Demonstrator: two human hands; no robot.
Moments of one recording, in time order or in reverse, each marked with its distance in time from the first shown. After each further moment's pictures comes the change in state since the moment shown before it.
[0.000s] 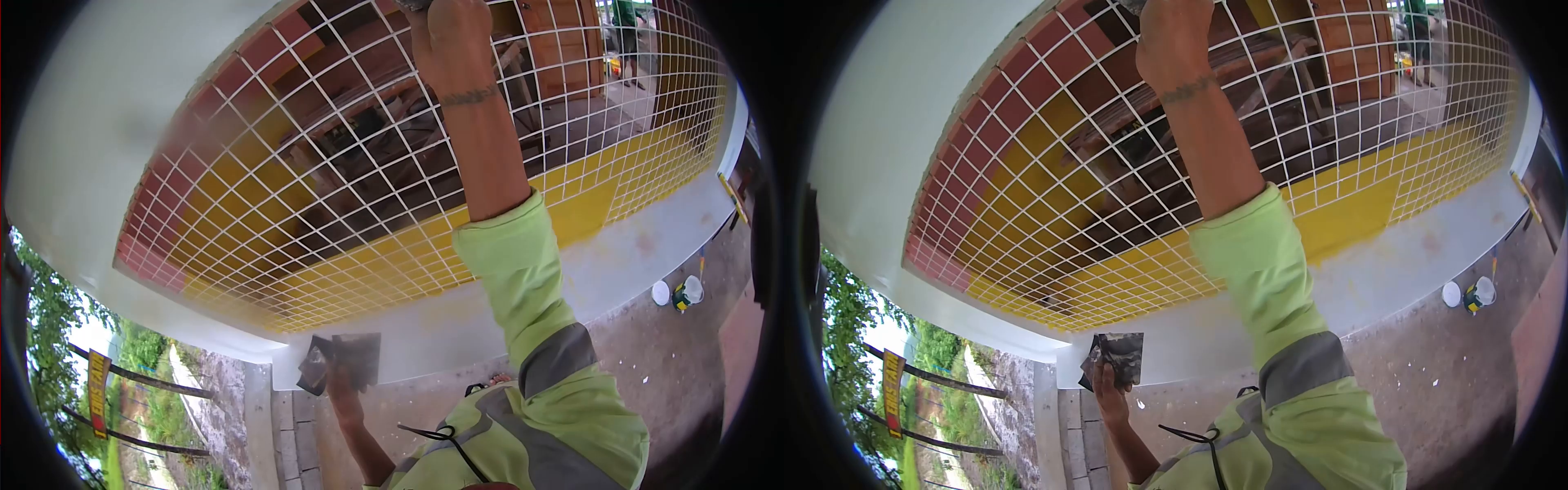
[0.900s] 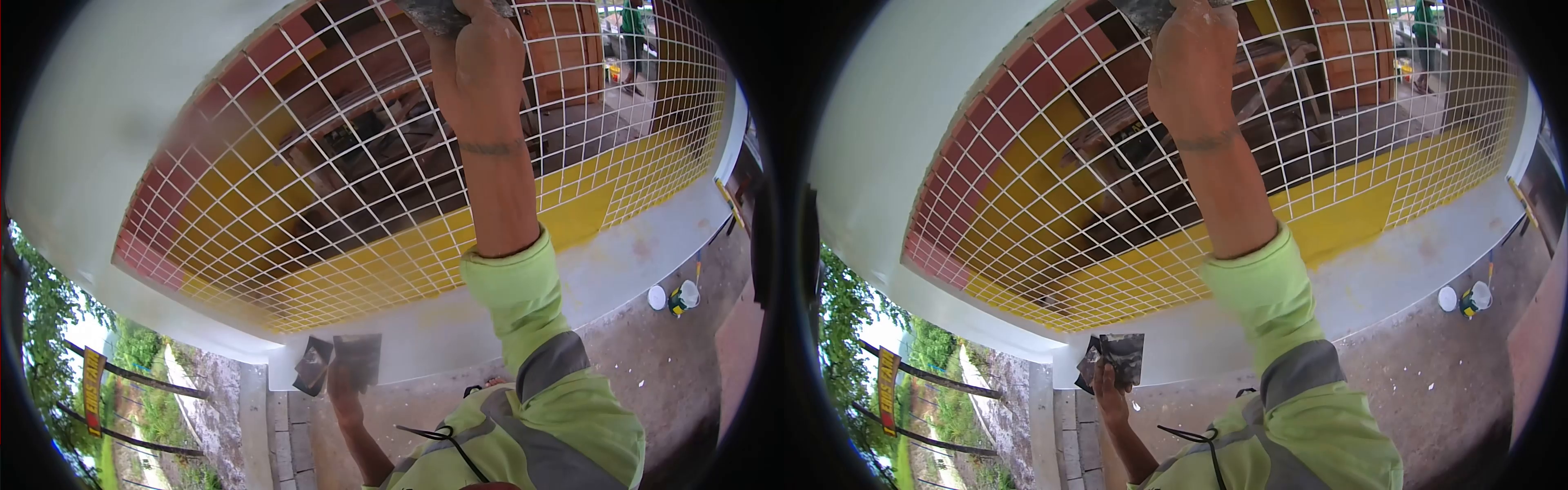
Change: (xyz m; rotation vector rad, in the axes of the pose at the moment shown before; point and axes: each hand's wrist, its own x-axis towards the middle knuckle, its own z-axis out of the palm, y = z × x) left_hand -0.004 0.001 0.004 -0.042 -0.055 0.015; right_hand -0.048 -0.035 0.027 -0.027 0.059 -0.085
